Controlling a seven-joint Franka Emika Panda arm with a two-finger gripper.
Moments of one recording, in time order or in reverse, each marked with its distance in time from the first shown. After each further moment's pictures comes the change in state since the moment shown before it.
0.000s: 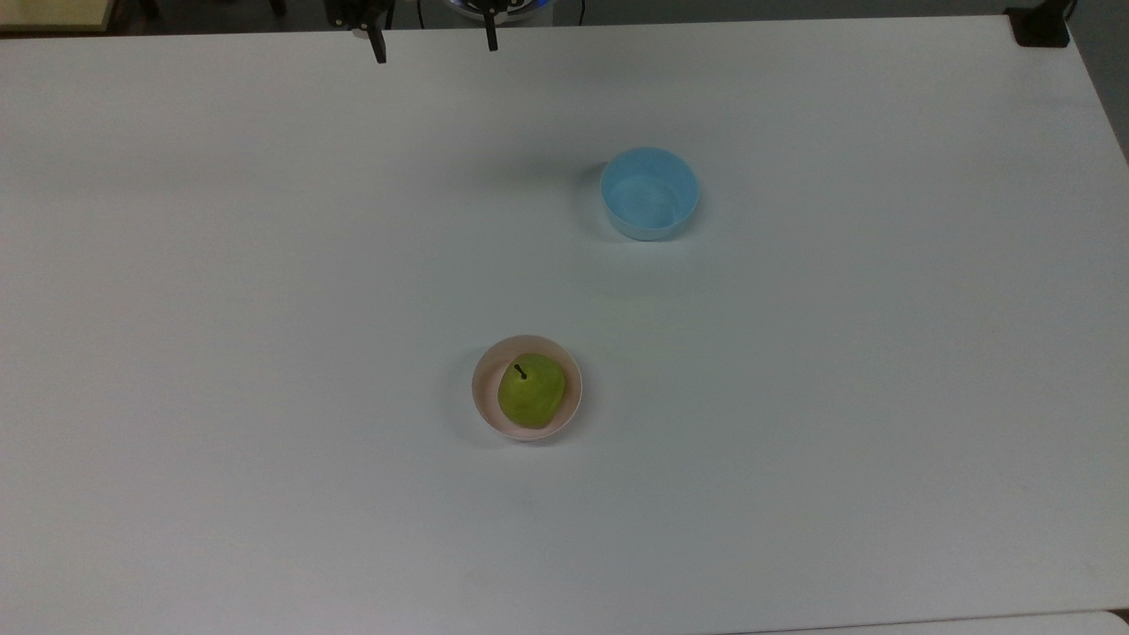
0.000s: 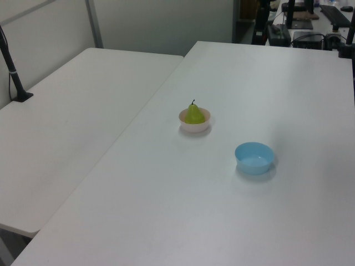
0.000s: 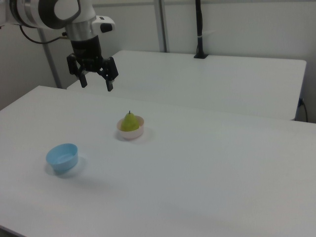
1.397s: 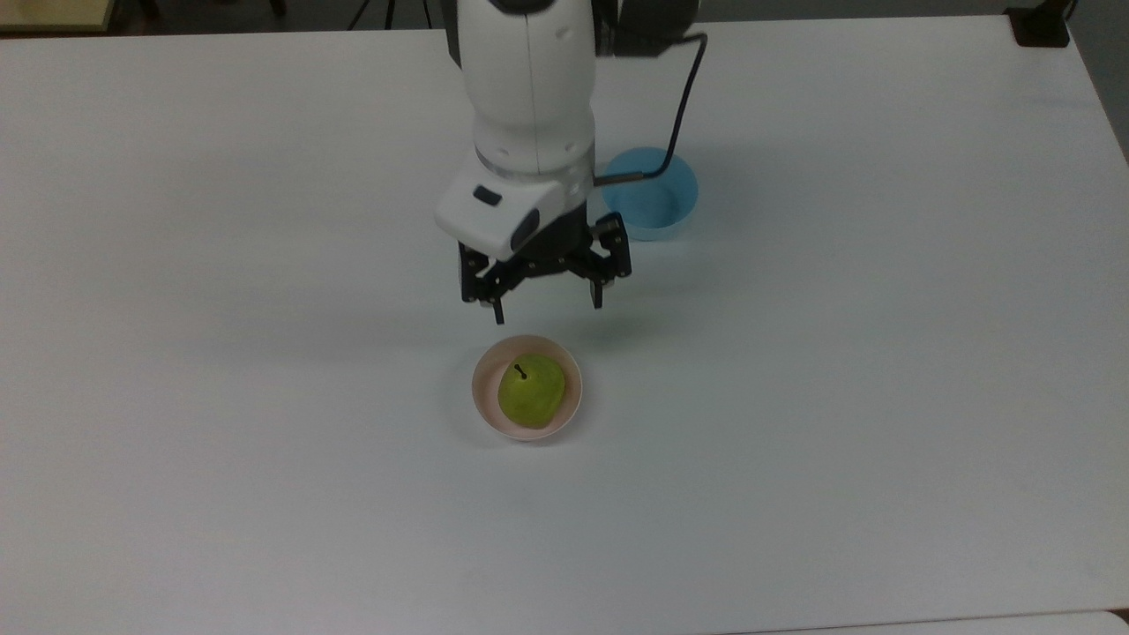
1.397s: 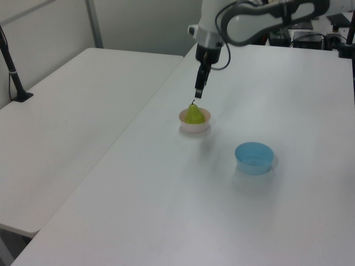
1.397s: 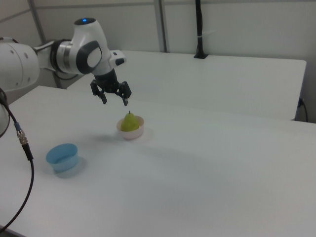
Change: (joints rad) arm 0.166 0.448 -0.030 0.154 0.000 0.451 0.067
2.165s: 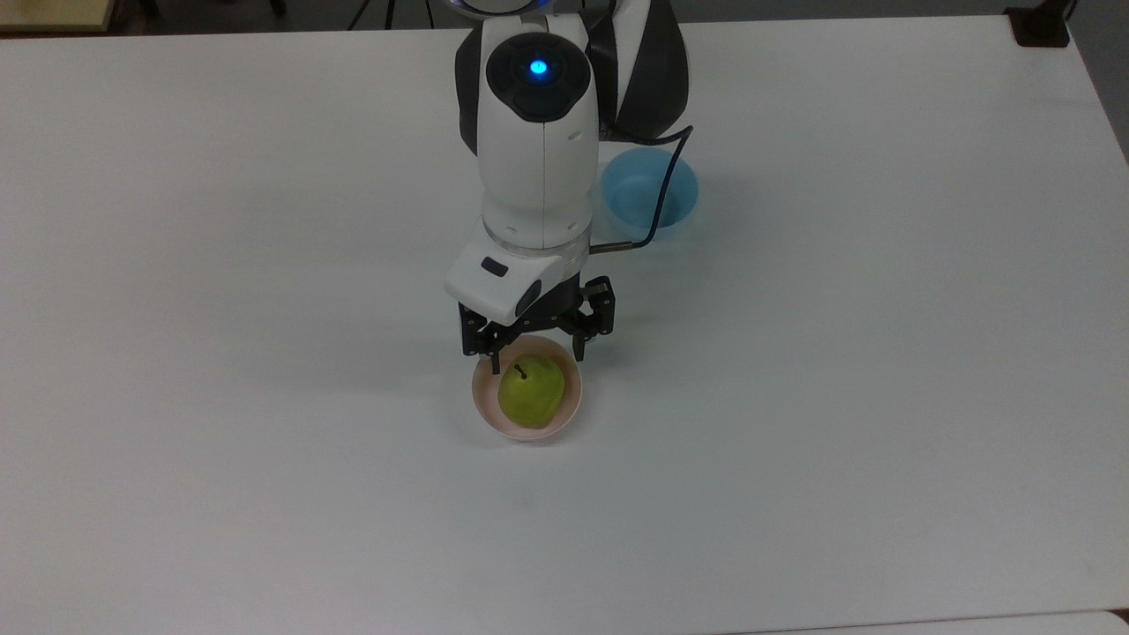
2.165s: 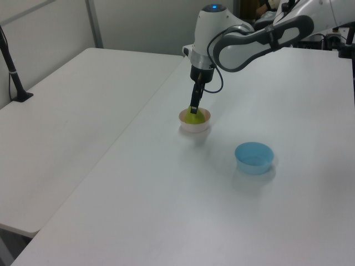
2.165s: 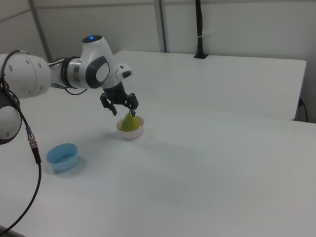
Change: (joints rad) arm 0.006 0.107 -0.018 0.006 -0.053 0.111 0.002
